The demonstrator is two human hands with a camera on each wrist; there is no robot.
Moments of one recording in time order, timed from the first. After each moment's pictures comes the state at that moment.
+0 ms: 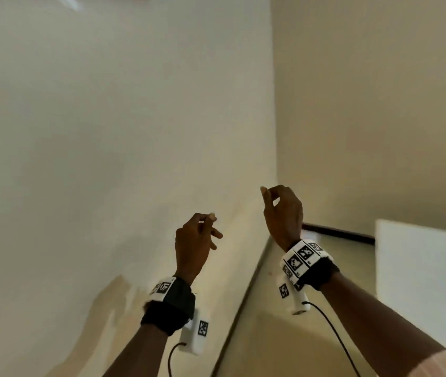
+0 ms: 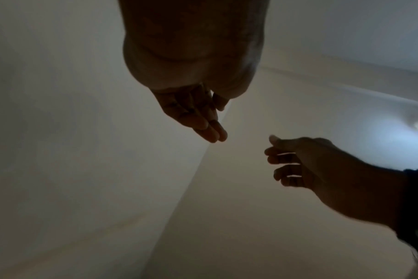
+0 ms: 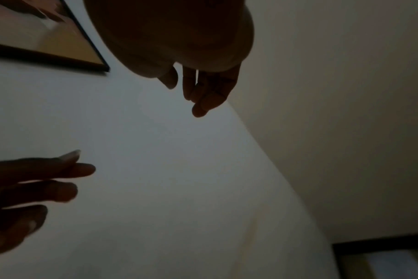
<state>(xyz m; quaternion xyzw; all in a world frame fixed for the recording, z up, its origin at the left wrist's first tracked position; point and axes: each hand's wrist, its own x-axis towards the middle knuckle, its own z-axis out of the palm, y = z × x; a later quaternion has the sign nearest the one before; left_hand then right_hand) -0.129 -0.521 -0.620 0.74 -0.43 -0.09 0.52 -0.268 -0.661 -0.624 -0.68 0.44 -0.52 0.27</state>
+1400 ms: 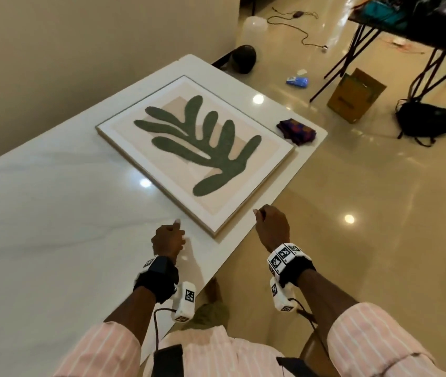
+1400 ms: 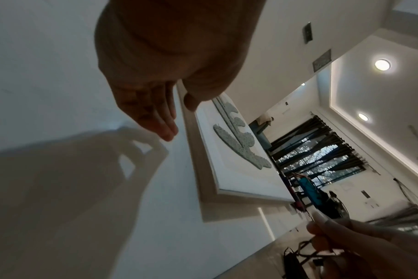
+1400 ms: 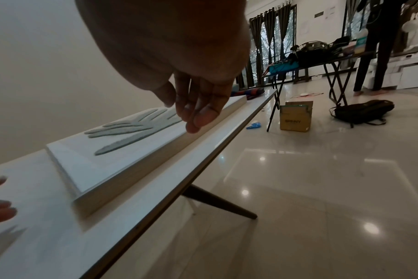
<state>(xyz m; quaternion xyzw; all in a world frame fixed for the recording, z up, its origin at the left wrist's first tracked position) -1.036 -0.565 -0.903 0.62 -0.55 -0.56 0.12 -1.231 -0.396 -0.887 -0.25 0.92 -0.28 0.12</state>
